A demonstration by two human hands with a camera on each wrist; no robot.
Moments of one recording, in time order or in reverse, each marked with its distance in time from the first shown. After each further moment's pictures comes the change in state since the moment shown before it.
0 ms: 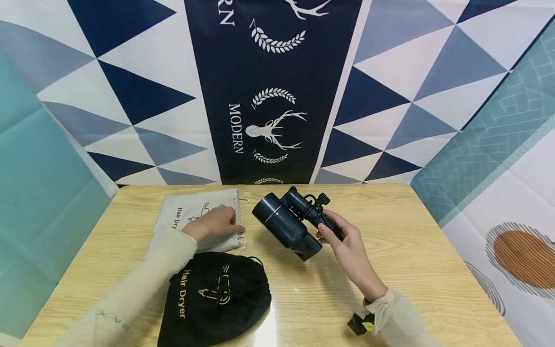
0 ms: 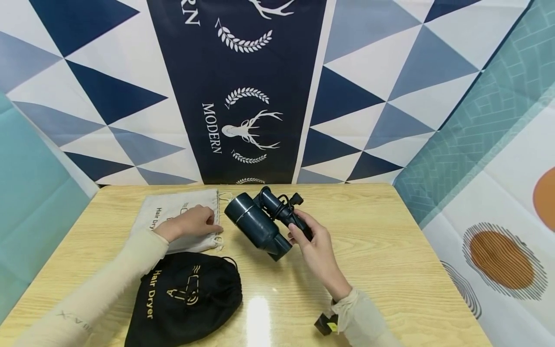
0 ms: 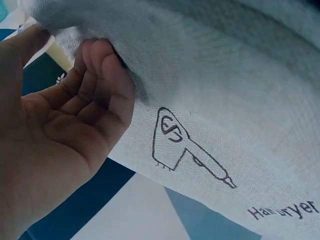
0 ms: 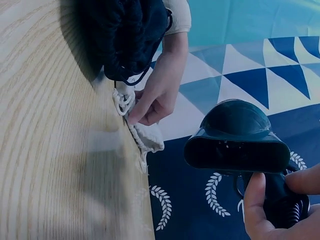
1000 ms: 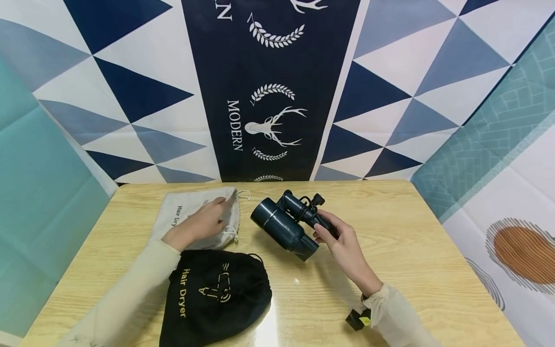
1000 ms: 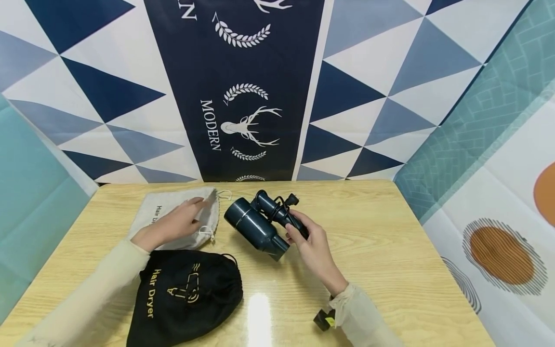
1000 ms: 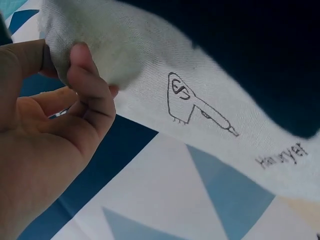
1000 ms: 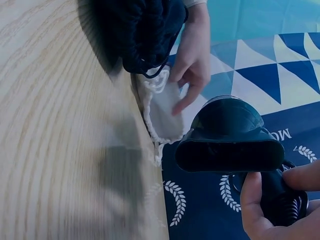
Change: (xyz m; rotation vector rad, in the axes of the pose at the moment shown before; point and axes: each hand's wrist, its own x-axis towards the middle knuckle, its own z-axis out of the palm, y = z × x) left_hand -0.037 0.007 -0.015 0.127 0.195 0.113; right_hand 0.004 0.015 0.004 -0.029 -0.043 0.020
